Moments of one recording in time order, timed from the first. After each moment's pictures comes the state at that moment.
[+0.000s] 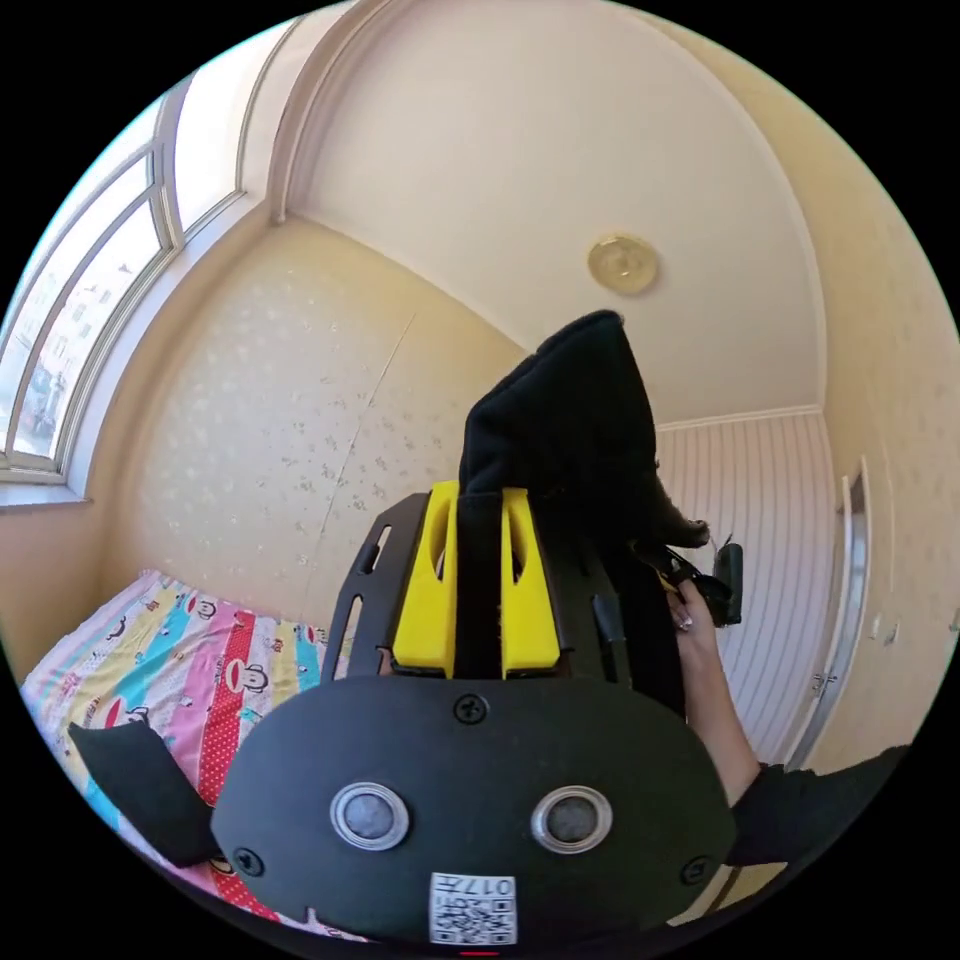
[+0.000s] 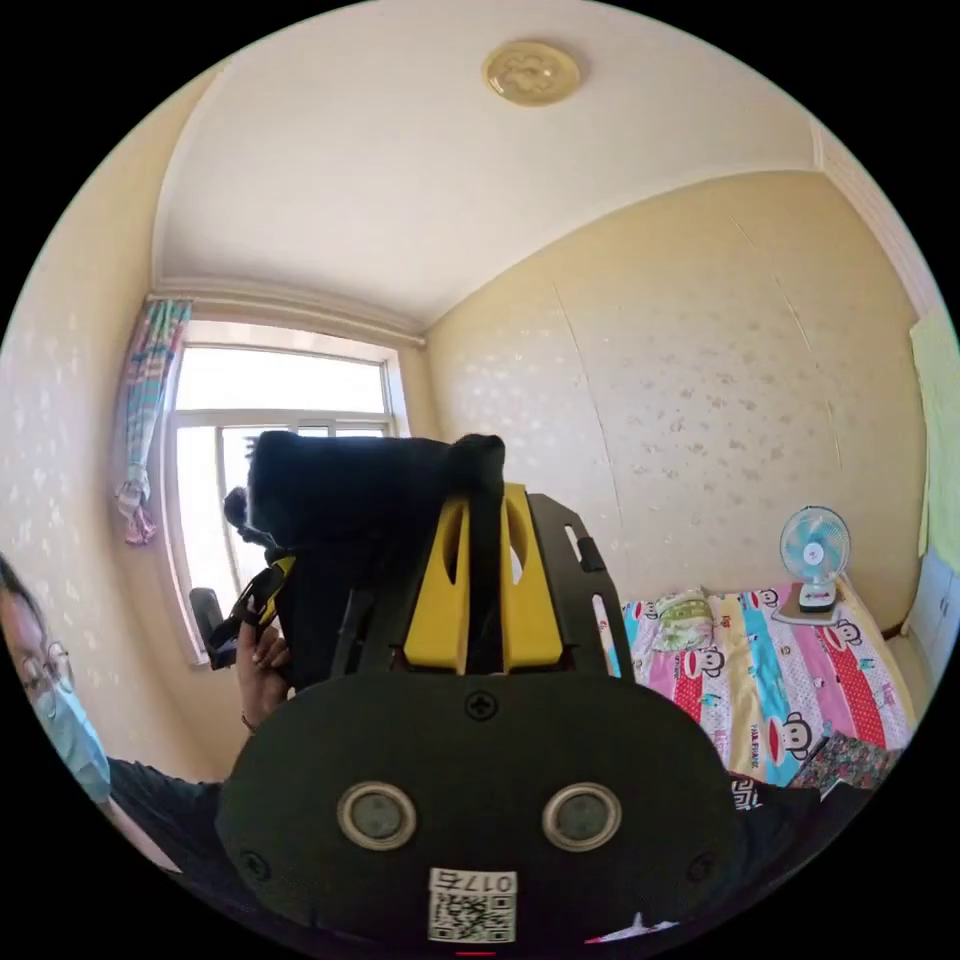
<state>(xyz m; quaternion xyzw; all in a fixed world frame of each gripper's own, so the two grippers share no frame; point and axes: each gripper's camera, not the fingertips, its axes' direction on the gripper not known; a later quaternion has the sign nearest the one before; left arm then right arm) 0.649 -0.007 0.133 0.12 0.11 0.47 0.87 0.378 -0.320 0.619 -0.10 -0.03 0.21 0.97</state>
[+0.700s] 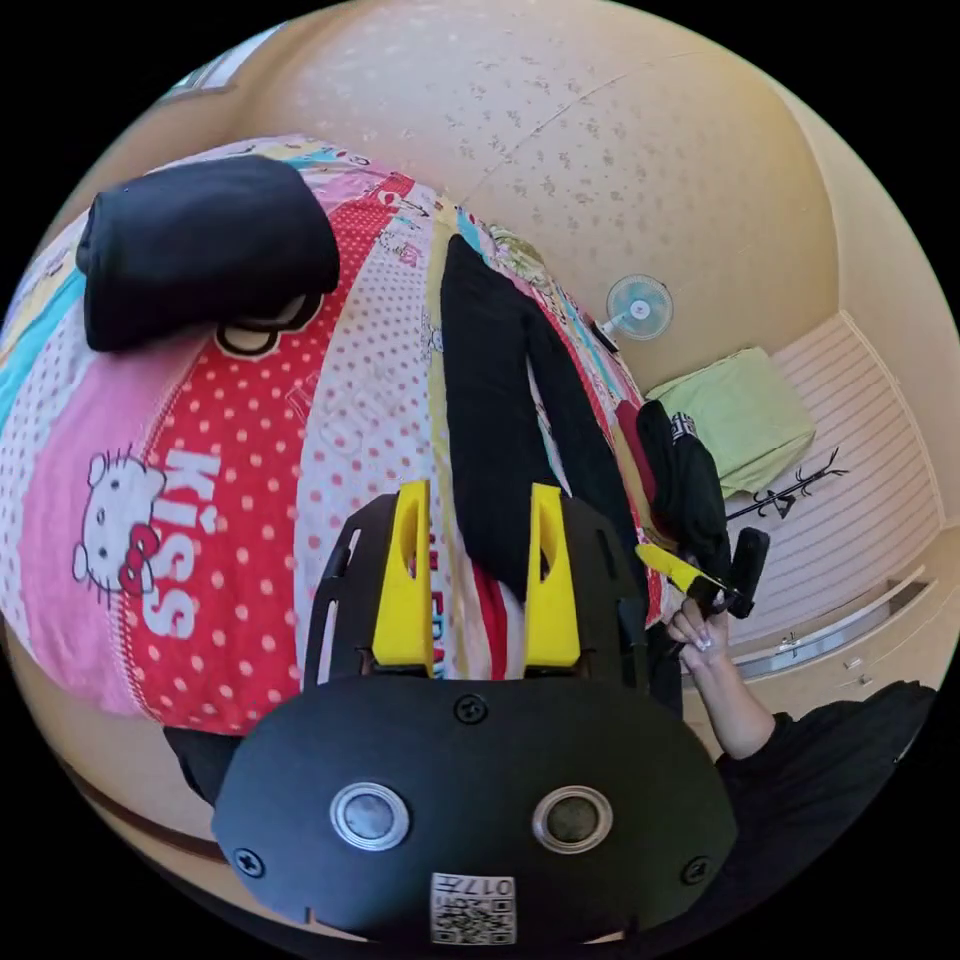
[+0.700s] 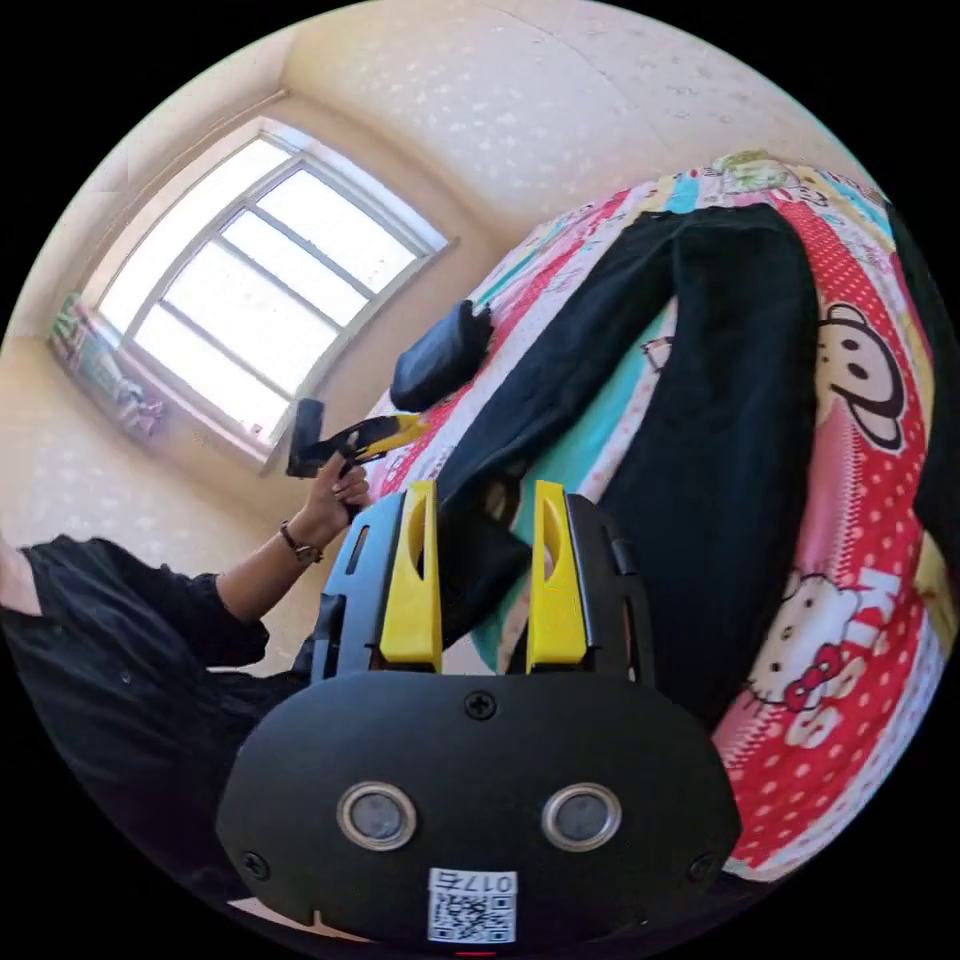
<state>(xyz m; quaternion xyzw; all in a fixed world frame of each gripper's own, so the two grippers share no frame) -0.088 0.146 0.282 -0.28 -0.10 0.22 0.93 0.000 0.404 0.496 -0.45 -0.29 0.28 0.80</state>
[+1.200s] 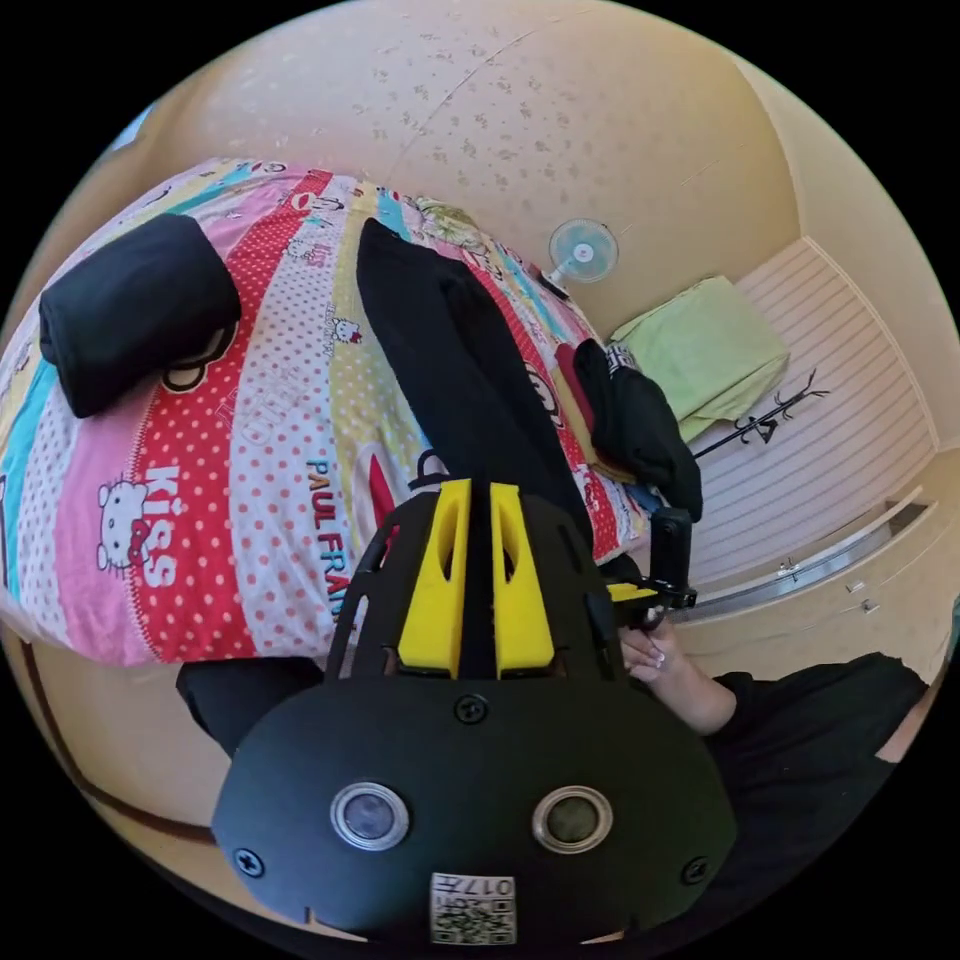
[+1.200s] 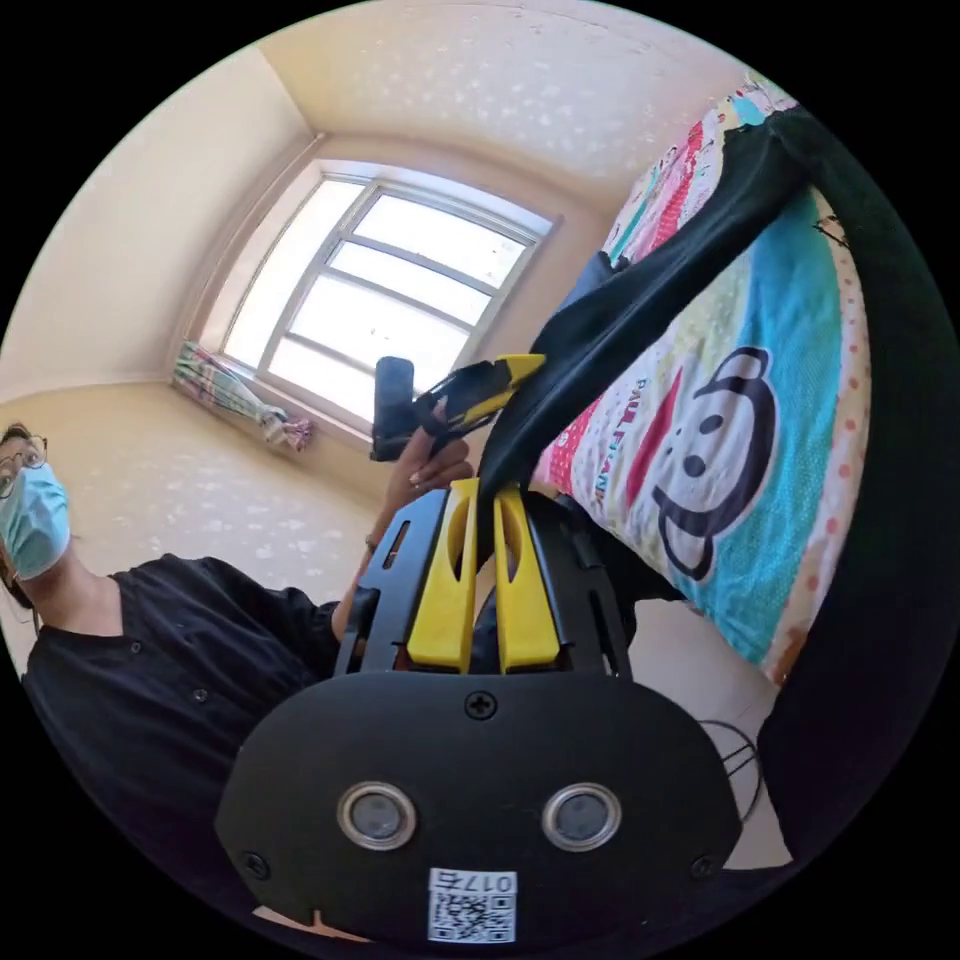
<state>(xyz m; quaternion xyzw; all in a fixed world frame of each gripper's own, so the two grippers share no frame) -0.037 0.176 0.195 -0.35 -0.18 0.29 0.87 -0.148 0.402 0.366 -0.42 -0.40 0.44 0.69</state>
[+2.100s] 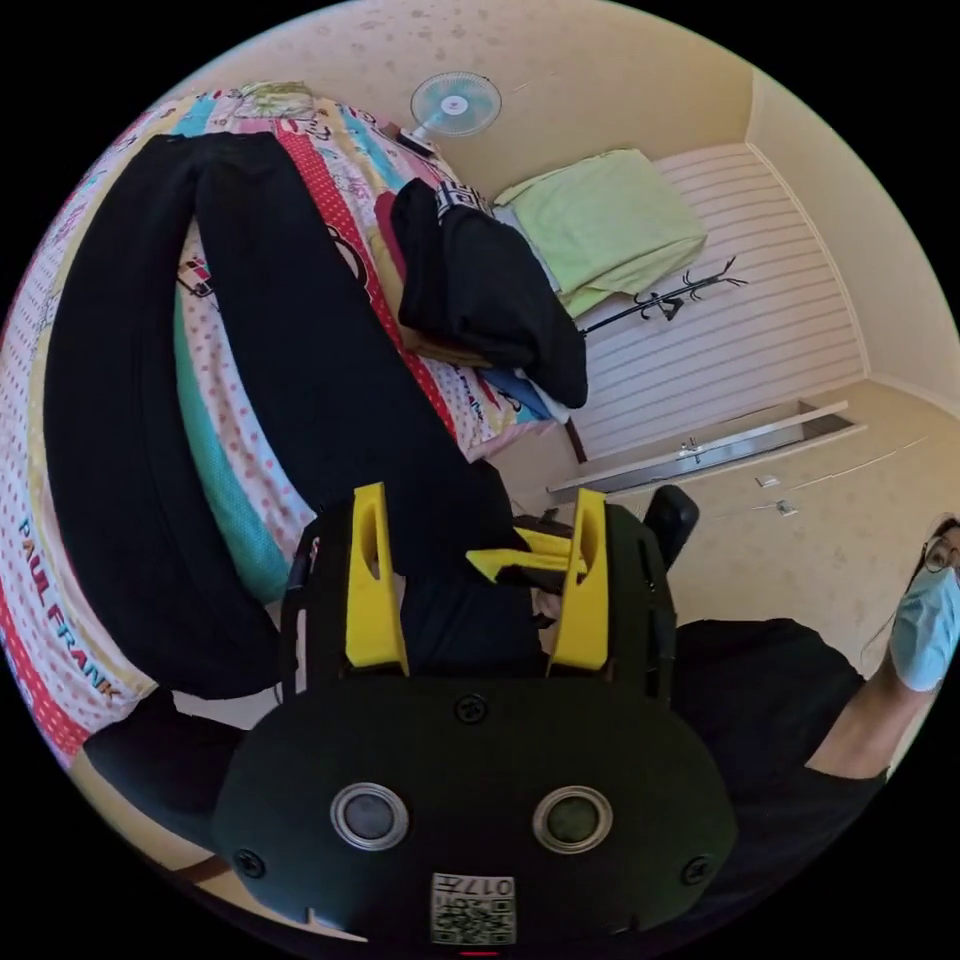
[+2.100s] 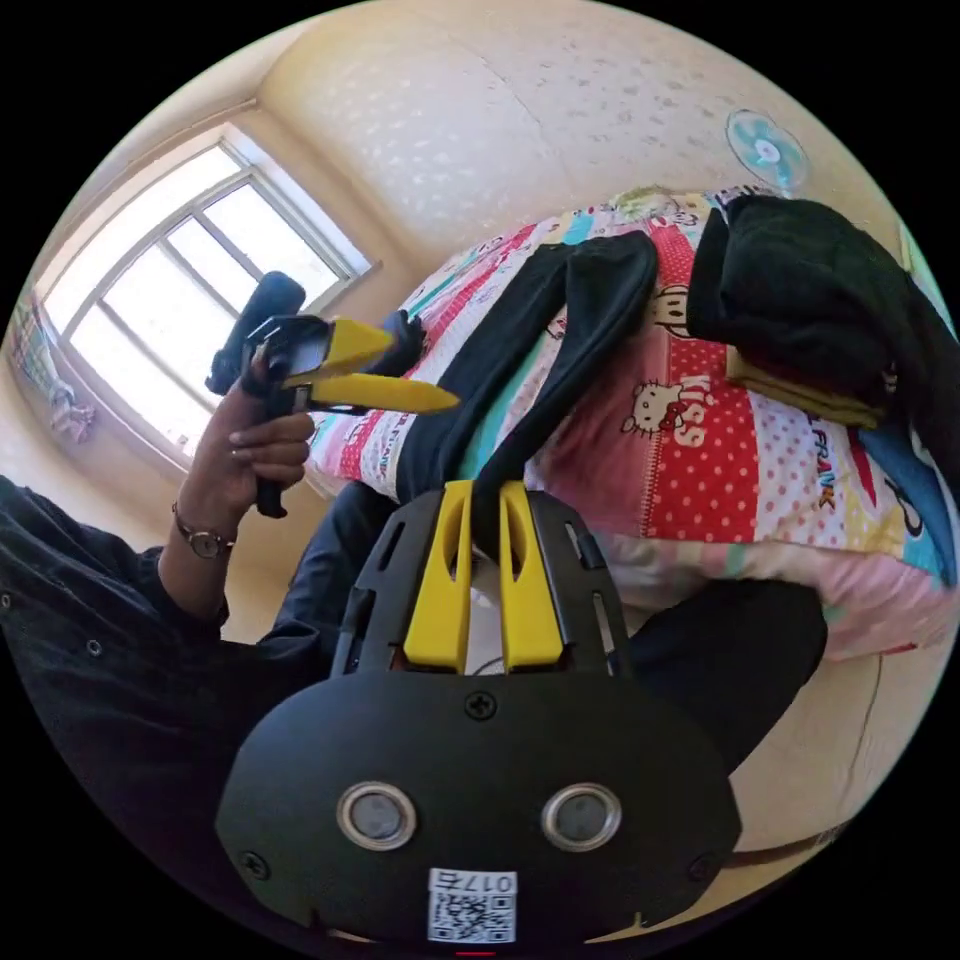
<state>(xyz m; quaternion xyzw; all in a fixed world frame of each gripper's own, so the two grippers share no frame) 0.054 0.341 0.173 -0.56 -0.02 0.28 0.78 -0.230 0.160 0.037 -0.45 -0.13 0.29 0.83</state>
